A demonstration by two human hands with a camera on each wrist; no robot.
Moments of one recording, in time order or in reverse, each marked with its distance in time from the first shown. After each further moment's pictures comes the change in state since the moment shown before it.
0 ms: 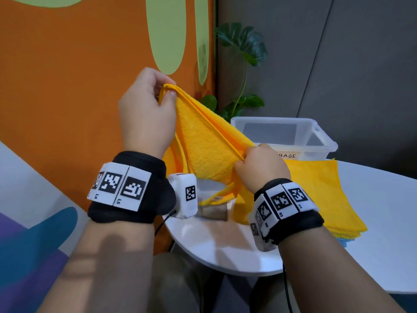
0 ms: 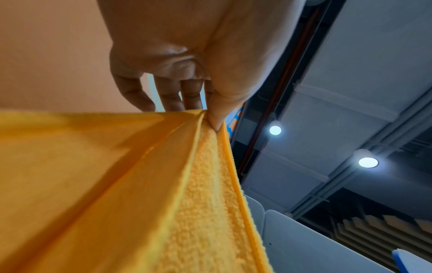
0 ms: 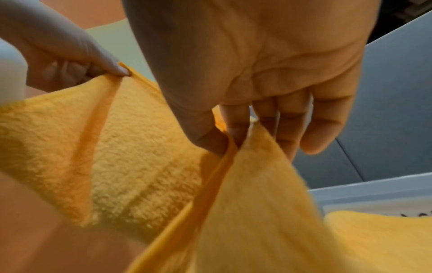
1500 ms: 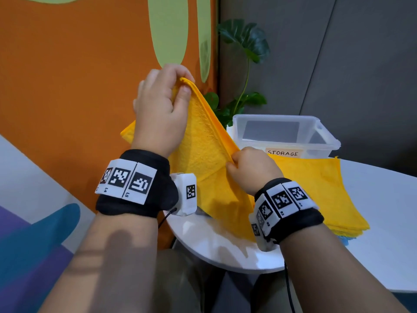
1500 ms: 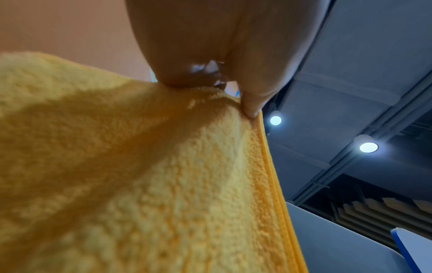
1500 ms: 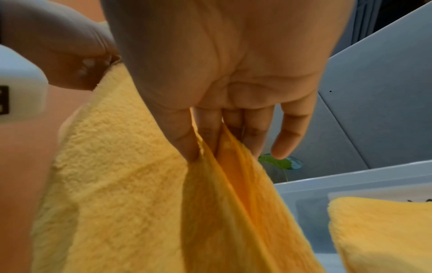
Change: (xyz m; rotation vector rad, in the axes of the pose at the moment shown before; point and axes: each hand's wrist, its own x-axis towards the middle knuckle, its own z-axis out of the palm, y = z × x) left_hand -0.008 0.002 0.006 0.005 -0.107 0.179; right_hand -0.001 -0.003 0.009 -0.033 -0.080 -0.261
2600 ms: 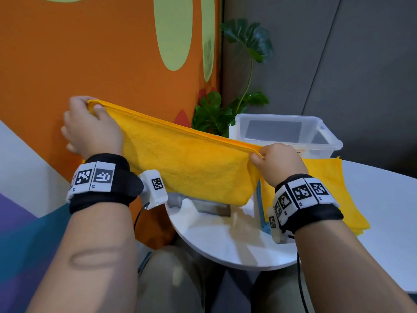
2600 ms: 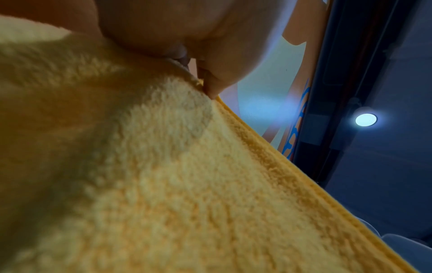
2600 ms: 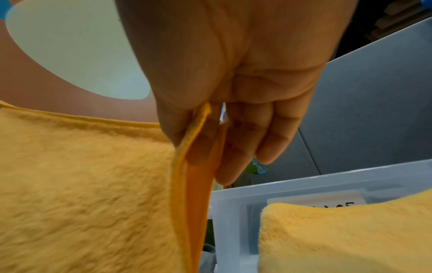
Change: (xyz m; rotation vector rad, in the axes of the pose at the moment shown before) left_hand -0.004 -0.085 -0.044 0.302 0.412 -0.716; right_hand 0.001 0.036 -0.011 0.025 0.085 0.187
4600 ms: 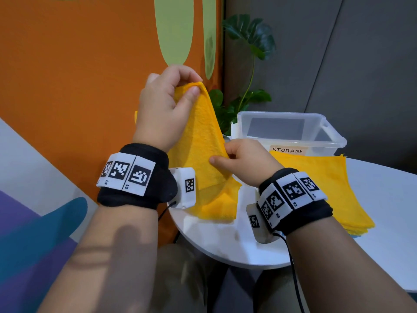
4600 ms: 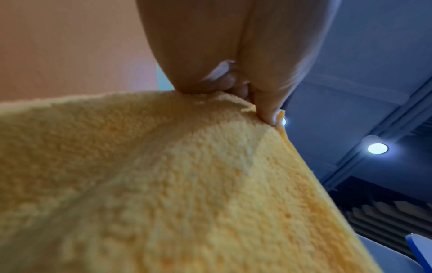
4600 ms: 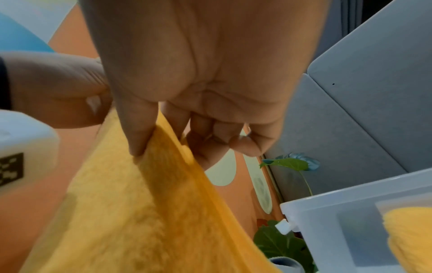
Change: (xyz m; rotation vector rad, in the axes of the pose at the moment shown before) left_hand -0.055 0.062 0.004 -0.328 -0.470 0.837; right_hand -0.012 -0.050 -0.004 0.397 -0.207 -0.388
